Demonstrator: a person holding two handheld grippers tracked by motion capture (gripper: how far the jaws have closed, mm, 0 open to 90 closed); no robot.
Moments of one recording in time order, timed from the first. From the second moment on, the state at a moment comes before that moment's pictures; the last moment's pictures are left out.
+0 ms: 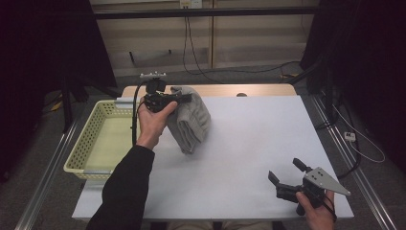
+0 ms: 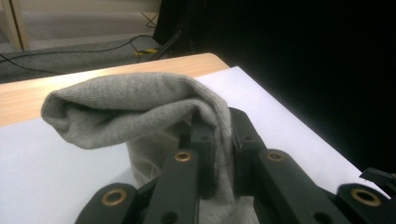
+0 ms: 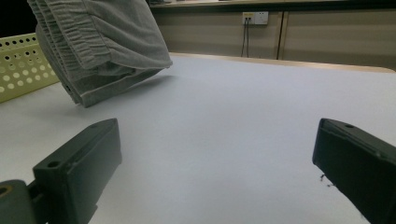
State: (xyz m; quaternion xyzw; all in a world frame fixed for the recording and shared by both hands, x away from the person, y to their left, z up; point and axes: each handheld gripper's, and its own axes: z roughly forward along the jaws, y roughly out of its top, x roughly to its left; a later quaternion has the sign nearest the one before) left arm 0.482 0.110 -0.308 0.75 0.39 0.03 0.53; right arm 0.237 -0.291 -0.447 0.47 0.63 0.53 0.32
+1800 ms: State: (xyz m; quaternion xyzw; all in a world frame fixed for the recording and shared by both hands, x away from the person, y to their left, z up) left arm 0.465 0.156 -0.248 0.74 0.38 0.07 0.54; right arm 0.238 -0.290 -0.447 0.47 0.63 0.53 0.32
